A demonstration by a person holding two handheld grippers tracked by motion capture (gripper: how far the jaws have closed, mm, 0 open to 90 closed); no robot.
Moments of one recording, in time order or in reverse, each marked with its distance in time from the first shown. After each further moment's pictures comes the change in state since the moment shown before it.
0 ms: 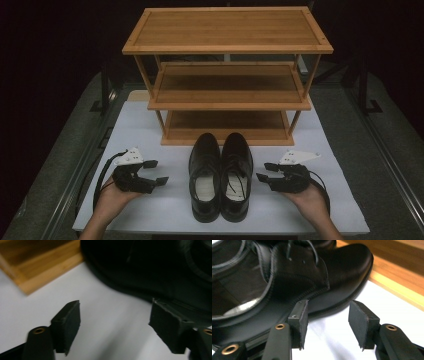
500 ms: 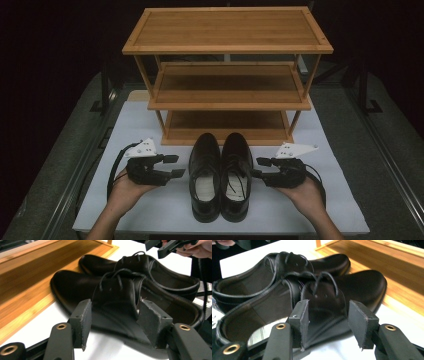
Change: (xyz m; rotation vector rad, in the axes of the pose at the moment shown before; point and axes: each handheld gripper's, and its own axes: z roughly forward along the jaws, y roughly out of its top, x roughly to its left) left arm -0.026 0.049 0.013 -0.070 -0.124 0.072; right arm 0.013 0.031 -0.004 -0.048 0.081 -0.024
